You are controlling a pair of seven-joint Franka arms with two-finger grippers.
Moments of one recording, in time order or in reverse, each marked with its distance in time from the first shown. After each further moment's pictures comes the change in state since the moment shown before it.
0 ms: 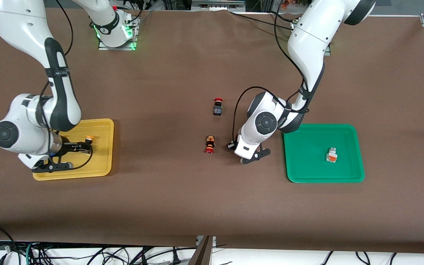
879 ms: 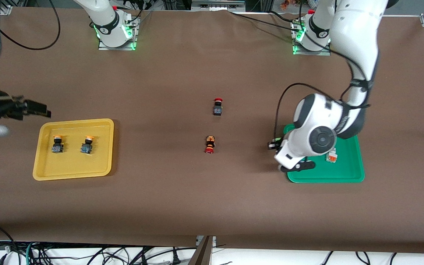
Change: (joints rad) left arm 0.202 -0.208 0.073 0.073 0.090 -0.590 0.430; right arm -0.140 -0.372 0.139 0.158 -0.023 -0.535 0.045
